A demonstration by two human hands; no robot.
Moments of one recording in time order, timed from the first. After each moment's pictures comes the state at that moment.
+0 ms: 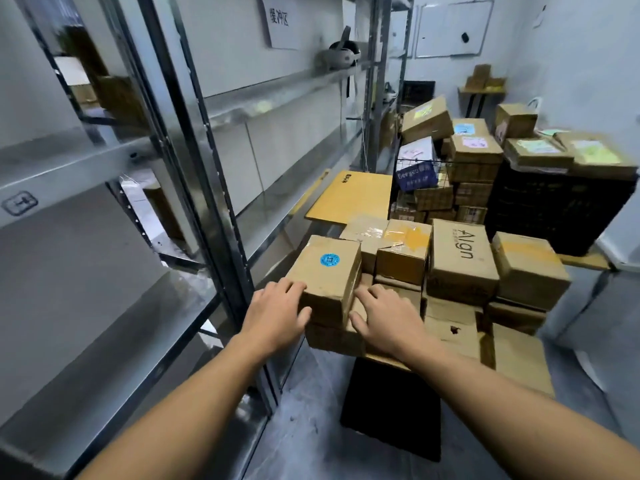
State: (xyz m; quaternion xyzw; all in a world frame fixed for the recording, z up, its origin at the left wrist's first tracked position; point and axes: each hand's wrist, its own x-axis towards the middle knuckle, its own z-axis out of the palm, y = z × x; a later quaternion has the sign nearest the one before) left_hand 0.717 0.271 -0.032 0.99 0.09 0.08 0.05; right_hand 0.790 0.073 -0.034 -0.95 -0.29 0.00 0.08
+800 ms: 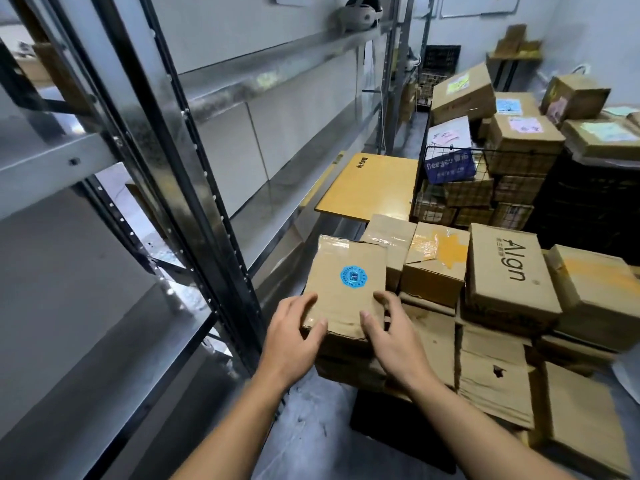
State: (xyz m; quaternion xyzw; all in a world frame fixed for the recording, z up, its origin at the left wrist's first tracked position) left_hand 0.781 0.296 -0.082 0.89 0.16 0.17 0.39; right_hand 0.857 0.121 -0.083 -0.84 -0.12 0.08 0.52
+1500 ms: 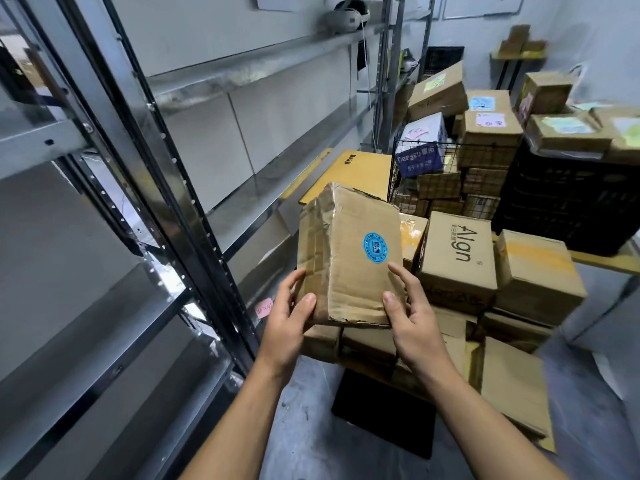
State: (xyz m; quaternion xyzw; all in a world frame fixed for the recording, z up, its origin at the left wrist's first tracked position) left_hand 0.765 0.168 -0.055 0.64 0.15 0.21 0.73; right_hand 0.848 -0.008 -0.058 -0.74 -0.19 0.03 0.64
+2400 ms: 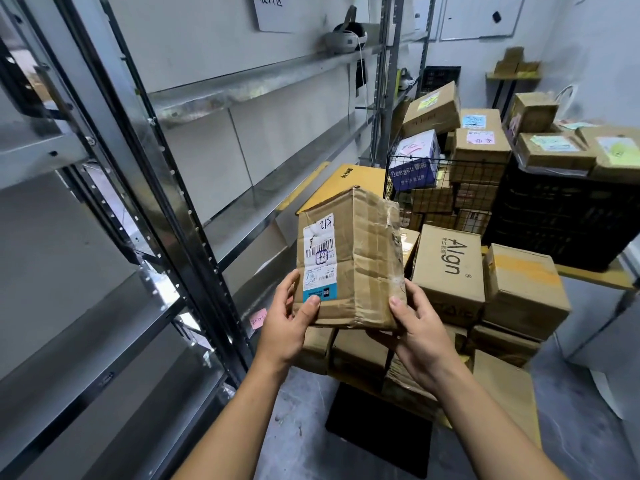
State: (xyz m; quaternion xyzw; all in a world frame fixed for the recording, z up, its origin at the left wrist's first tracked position) left_hand 0.784 0.160 -0.052 0.70 0.14 0.24 0.66; right_hand 0.866 -0.027 -0.047 -0.53 -0.01 0.22 0.82
